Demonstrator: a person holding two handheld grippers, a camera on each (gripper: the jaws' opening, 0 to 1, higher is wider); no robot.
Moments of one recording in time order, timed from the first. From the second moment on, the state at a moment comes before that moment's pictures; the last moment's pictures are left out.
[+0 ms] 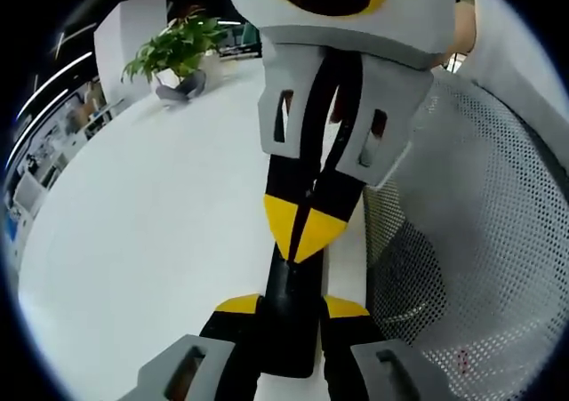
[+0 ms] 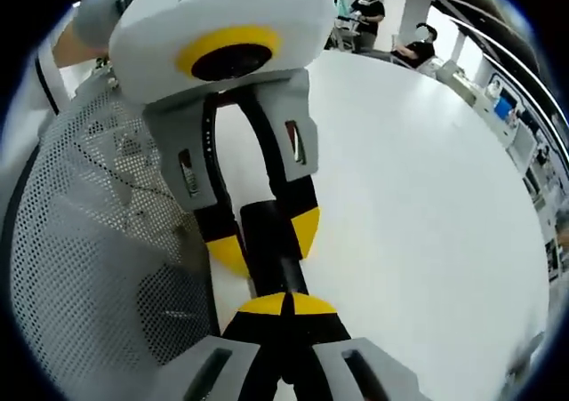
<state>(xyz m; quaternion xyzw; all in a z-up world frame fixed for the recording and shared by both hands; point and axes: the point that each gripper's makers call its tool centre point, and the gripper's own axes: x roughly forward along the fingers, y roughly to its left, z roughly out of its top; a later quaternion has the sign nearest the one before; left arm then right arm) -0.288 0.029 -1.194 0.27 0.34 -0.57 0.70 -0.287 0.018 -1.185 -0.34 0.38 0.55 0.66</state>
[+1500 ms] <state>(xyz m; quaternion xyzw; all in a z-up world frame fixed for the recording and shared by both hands) -0.288 0.029 -1.195 0.26 0.33 -0.57 0.71 -0.274 0.017 -1.188 -0.26 0.43 0.56 0.66</state>
